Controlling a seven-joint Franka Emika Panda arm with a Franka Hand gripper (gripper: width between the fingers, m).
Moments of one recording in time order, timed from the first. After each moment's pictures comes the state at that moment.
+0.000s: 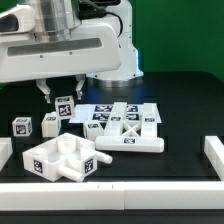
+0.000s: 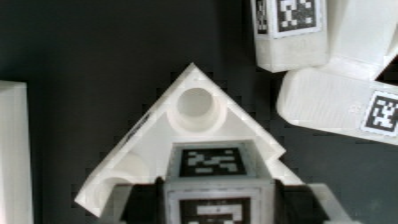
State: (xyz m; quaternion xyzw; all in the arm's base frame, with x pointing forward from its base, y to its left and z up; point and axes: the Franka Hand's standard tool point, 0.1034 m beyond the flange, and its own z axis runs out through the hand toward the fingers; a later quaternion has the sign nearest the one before) arm 0.519 -0.113 0.099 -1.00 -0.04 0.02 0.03
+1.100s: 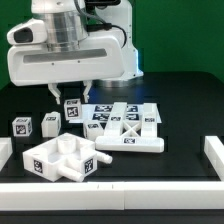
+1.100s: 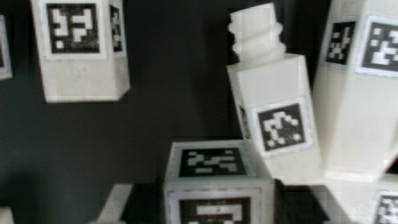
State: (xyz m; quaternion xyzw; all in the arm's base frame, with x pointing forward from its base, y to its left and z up) arm 0.448 -0.106 0.067 -1.00 0.01 0.03 0.02
